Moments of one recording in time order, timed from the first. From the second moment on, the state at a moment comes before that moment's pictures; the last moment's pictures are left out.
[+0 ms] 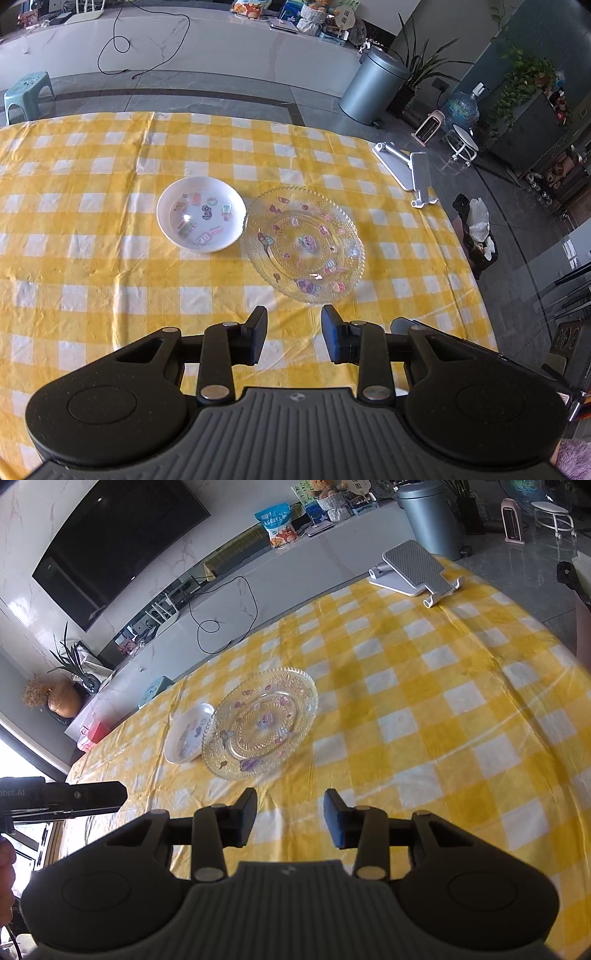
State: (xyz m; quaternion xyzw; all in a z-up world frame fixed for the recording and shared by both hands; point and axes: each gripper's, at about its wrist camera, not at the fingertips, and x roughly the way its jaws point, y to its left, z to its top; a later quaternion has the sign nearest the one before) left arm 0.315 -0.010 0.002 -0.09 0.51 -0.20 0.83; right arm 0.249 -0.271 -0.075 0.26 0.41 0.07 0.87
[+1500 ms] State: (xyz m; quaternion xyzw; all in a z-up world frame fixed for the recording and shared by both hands) left arm 0.414 -0.018 -0.077 -0.13 0.56 -0.15 0.80; right arm 0.357 -0.289 -0.121 0.35 0.43 0.04 0.83
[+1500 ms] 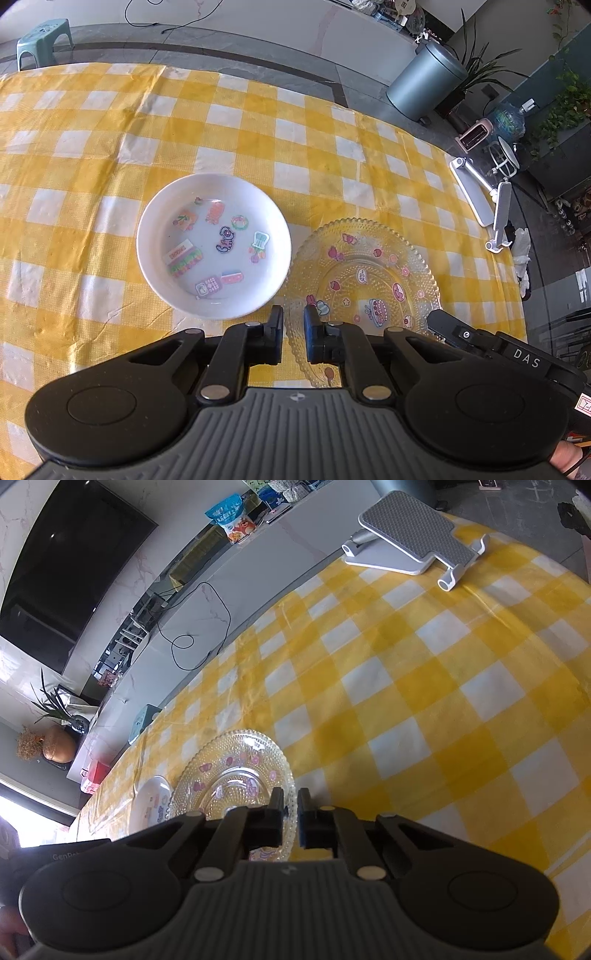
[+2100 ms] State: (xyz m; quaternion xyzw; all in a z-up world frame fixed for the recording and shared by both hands) left arm 0.354 -0.018 -0.035 -0.11 0.56 -0.14 0.81; right arm 0.305 -0.293 -0.093 0.36 0.44 0.06 0.82
